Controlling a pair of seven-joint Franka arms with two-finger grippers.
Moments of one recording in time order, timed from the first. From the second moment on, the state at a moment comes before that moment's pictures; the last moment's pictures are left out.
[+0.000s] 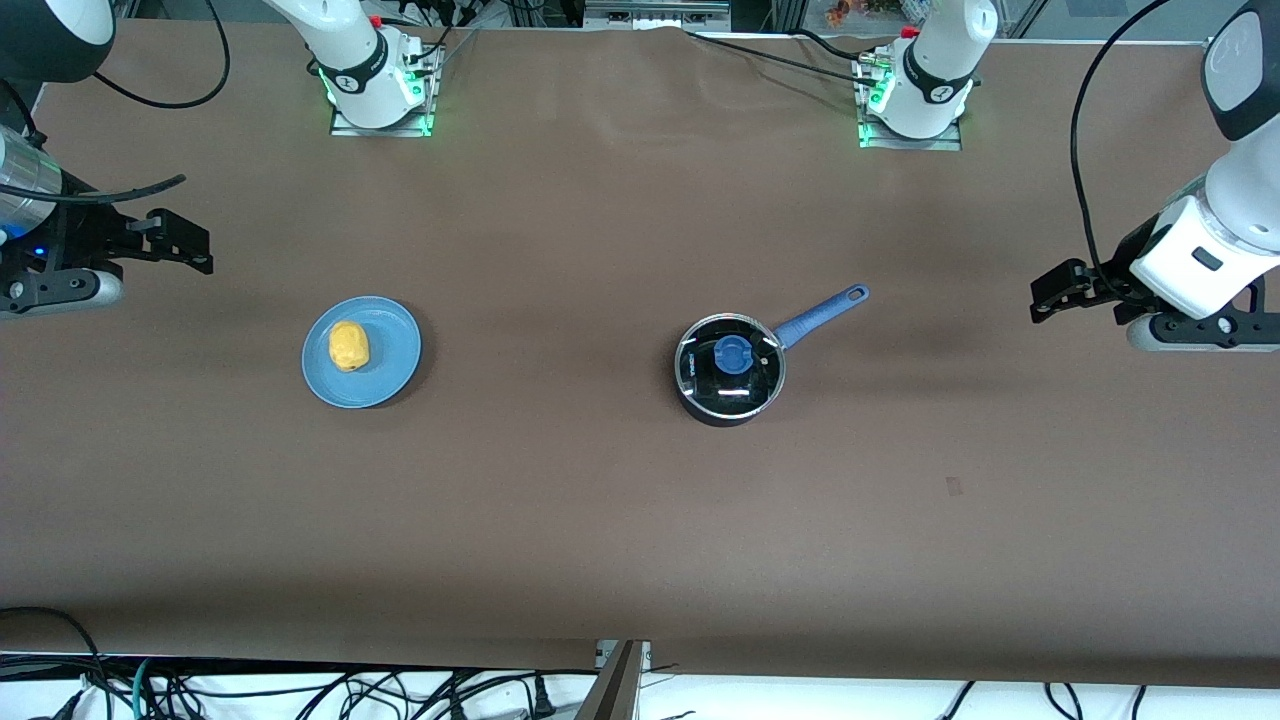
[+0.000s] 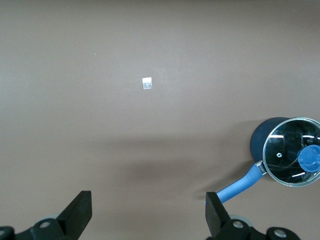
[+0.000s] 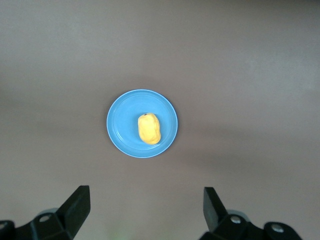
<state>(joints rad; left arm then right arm) 0.06 0.12 -0.13 -1.58 0.00 1.71 -0.09 0.13 0.14 -0.07 -1.46 -0.02 1.52 -0.10</state>
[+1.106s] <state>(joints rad) -0.19 0.35 -0.20 -1.58 -0.05 1.73 -0.51 0.13 0.28 -0.08 -1.47 -0.02 1.59 -0.10</state>
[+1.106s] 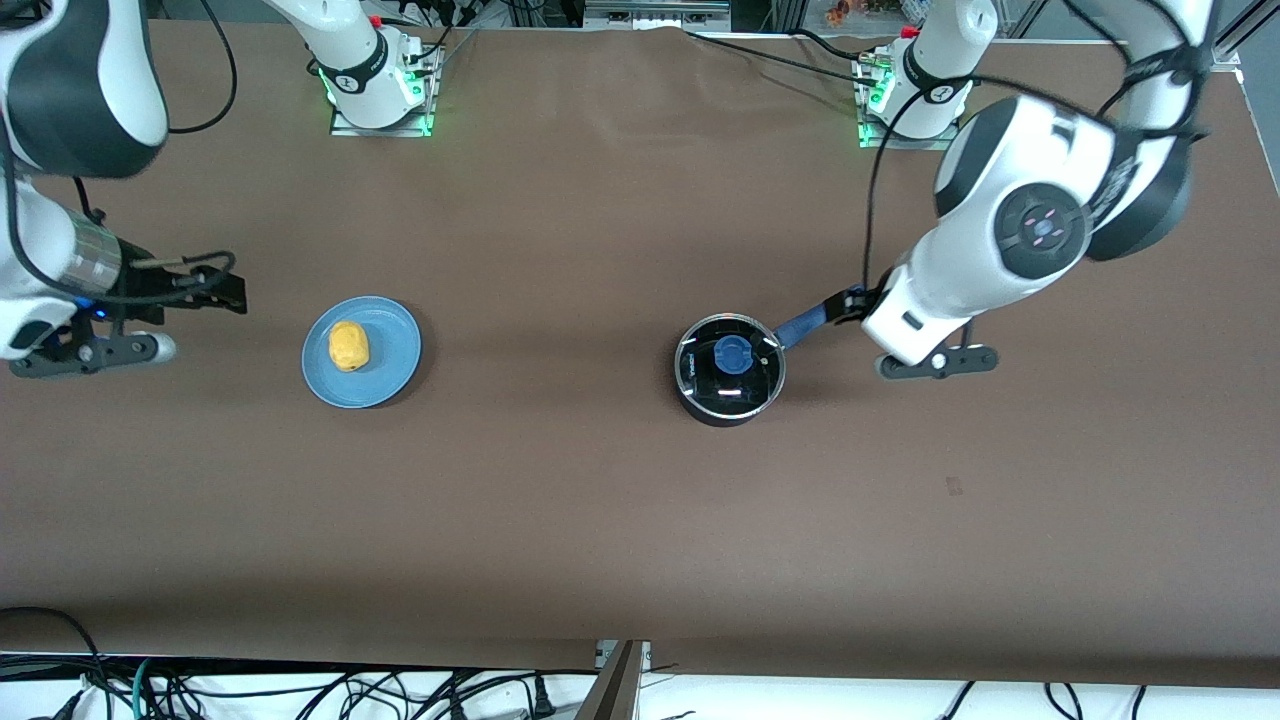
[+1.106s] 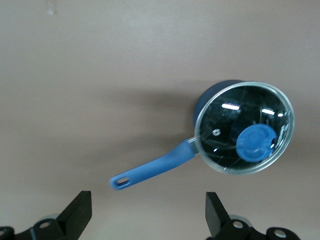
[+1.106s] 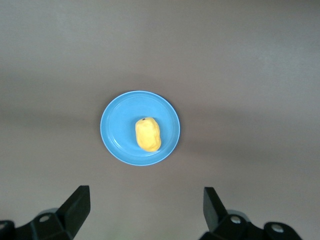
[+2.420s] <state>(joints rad) -0.40 0.64 -0.19 -1.52 -0.06 2.04 -0.84 0.14 0.41 -0.07 -1.93 -0.01 2.17 -0.07</state>
